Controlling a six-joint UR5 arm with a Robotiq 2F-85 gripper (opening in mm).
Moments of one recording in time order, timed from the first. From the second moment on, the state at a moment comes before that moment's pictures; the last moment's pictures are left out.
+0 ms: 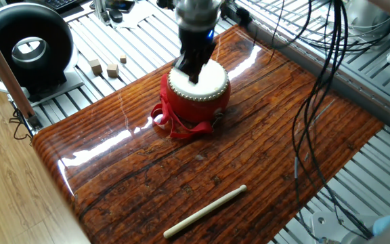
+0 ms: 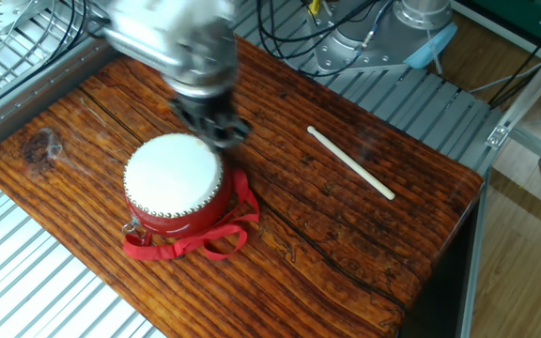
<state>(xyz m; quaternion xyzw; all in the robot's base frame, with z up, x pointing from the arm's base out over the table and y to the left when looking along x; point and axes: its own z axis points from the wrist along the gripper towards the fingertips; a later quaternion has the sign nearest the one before) 0.516 0.071 0.164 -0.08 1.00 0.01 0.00</state>
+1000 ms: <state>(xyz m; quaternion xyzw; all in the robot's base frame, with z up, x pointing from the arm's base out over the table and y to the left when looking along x) 0.430 0.144 0.137 -0.15 0.99 0.00 0.02</state>
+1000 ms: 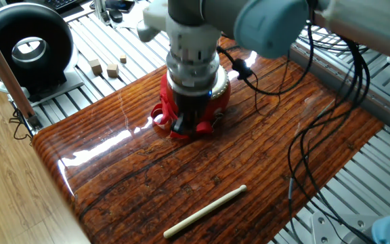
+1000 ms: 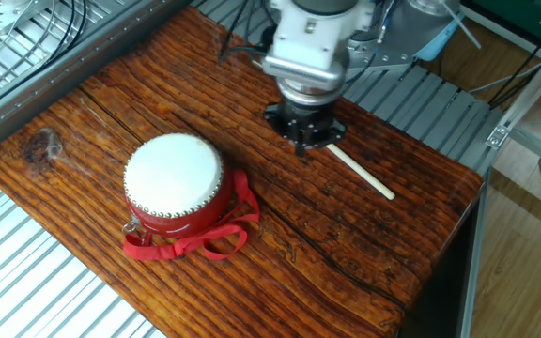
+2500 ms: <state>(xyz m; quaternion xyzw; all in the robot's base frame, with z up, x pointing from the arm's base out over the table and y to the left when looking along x) 0.356 0.223 0.088 -0.40 0.92 0.01 0.00</state>
